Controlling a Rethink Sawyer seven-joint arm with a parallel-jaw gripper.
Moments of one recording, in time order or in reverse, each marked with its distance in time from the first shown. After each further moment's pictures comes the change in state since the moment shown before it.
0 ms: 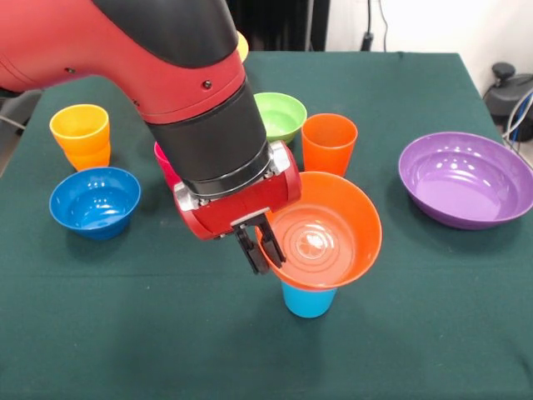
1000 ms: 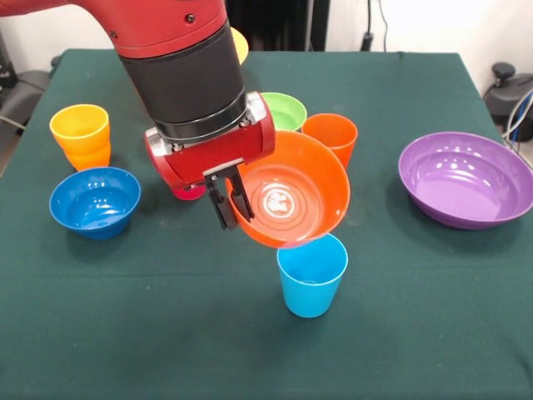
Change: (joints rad) arm -0.019 -0.125 -0.062 0.122 -0.008 0.000 0.000
